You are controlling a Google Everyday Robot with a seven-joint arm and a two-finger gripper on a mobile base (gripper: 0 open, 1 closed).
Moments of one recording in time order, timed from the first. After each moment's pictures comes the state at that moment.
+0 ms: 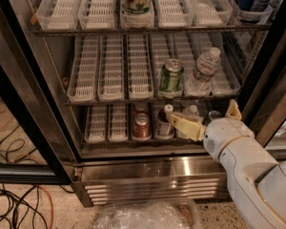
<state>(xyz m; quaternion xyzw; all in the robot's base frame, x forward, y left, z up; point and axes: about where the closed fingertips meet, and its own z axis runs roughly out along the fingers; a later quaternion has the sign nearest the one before) 0.505 -0.161 0.852 -0.09 0.75 0.08 0.65</state>
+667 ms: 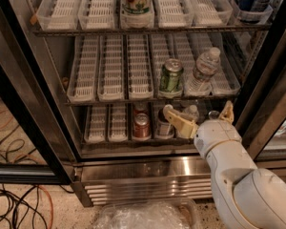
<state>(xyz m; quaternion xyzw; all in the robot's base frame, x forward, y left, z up) 0.524 -0.162 0.840 -0.04 0.72 0.07 0.69</state>
